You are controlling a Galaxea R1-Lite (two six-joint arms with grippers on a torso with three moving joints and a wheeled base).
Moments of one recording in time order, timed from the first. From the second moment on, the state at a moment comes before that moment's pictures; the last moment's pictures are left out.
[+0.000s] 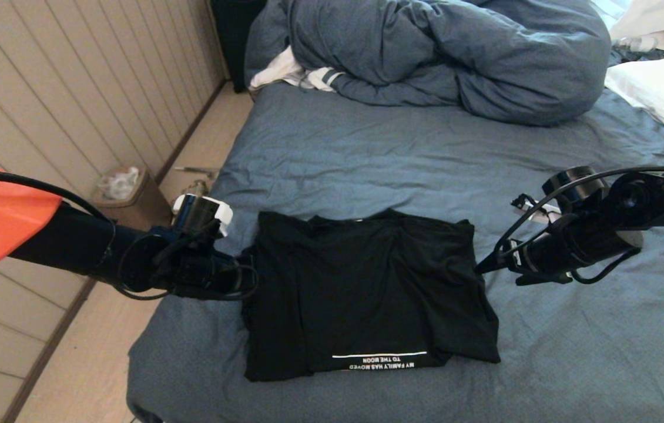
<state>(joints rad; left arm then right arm) -0.40 1.99 -1.11 -0.09 -0.11 -0.46 -0.01 1.95 -1.37 0.44 0.29 0.11</state>
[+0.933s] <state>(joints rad) -0.54 1.96 -1.13 -0.10 -0.07 -0.46 -0.01 1.95 -1.36 0.44 0.29 0.11</state>
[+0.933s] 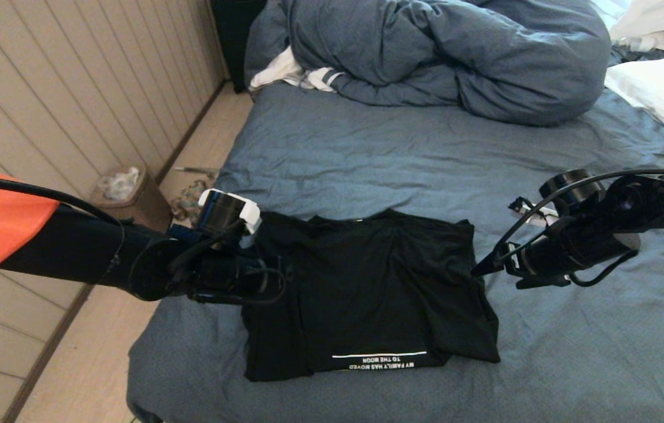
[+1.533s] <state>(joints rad) -0.53 2.03 -1.14 -0.10 0.01 -0.39 -0.01 1.96 -1.35 0.44 0.29 0.11</state>
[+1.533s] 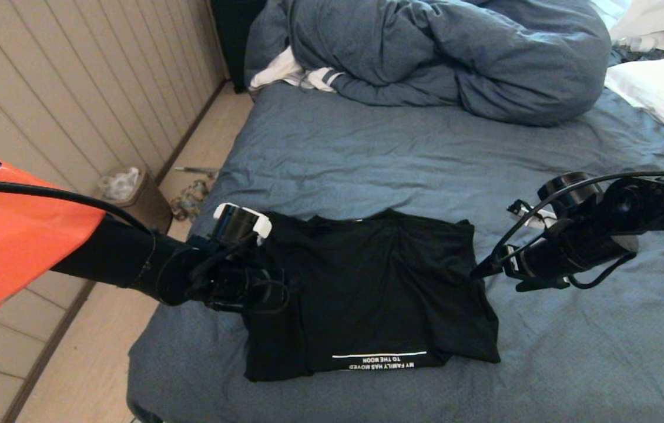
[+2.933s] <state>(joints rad) -0.40 2.17 -1.15 -0.28 0.06 -0.27 0.04 2.01 -1.32 0.35 0.29 0.11</state>
